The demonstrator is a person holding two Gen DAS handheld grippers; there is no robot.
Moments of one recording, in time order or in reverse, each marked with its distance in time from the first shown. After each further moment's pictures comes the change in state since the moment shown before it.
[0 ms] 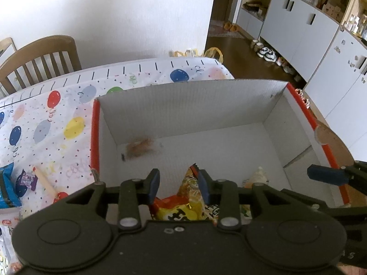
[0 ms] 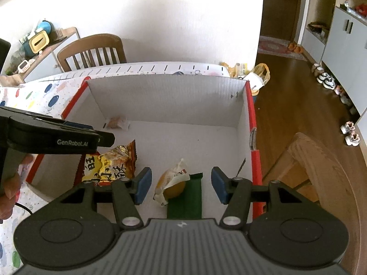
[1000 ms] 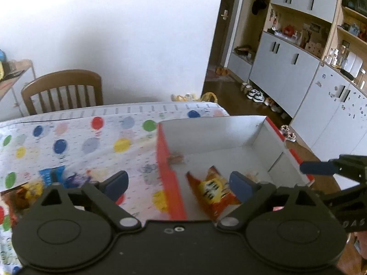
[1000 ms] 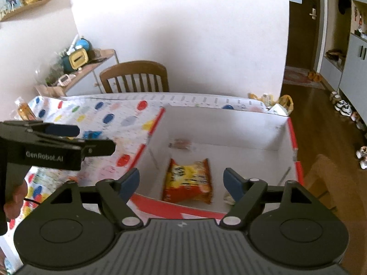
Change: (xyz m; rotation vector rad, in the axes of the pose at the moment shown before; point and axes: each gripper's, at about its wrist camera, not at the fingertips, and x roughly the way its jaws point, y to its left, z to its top) left arm -0.135 0.075 -0.066 -0.008 -0.252 -0.049; right arm -0.090 0.095 -0.013 -0.054 -0.152 0.121
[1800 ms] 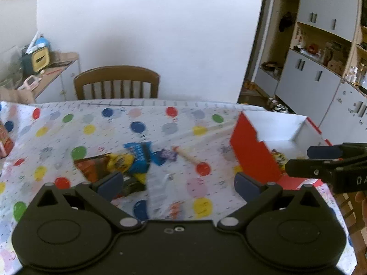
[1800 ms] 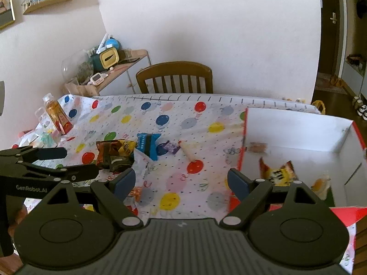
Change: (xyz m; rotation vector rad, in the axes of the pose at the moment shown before) left arm -0.080 0.142 -0.071 -0.082 -0.067 0.102; right arm 0.036 0.140 -0.007 -0.017 -0.021 0.087
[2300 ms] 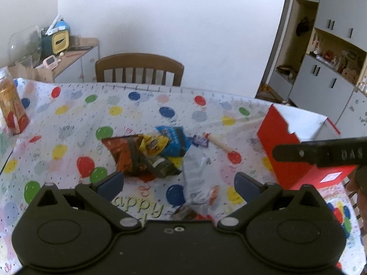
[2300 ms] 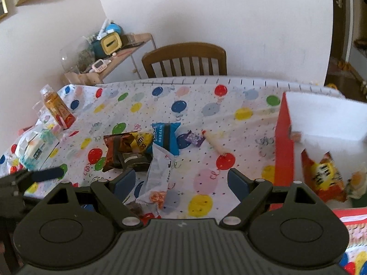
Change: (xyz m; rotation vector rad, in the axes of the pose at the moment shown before) left arm 0.010 0.054 -0.029 -0.070 0.019 0.045; right arm 0.071 0.040 0.009 0.047 0.093 0.018
